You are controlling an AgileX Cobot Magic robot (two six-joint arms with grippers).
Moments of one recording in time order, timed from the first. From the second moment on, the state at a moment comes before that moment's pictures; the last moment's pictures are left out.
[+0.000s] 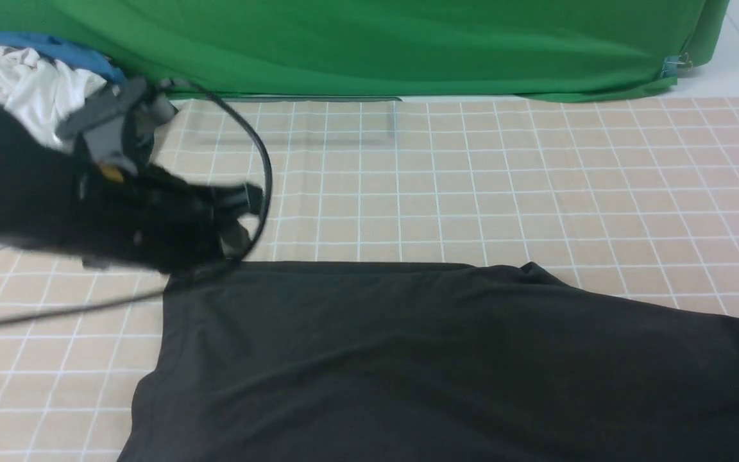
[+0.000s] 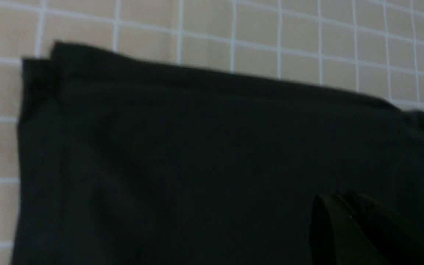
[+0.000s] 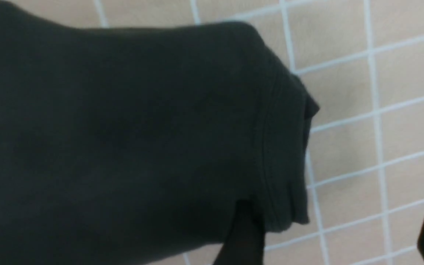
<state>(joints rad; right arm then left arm) -0.34 1.45 -0.91 -0.13 1.07 0.05 -0.27 1.27 -0.85 -0.40 0.57 -0.09</state>
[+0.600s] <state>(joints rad) -0.35 1.72 -0.87 -0.05 0.91 0.00 -0.38 0.92 -0.72 -0.42 0.71 -0.09</state>
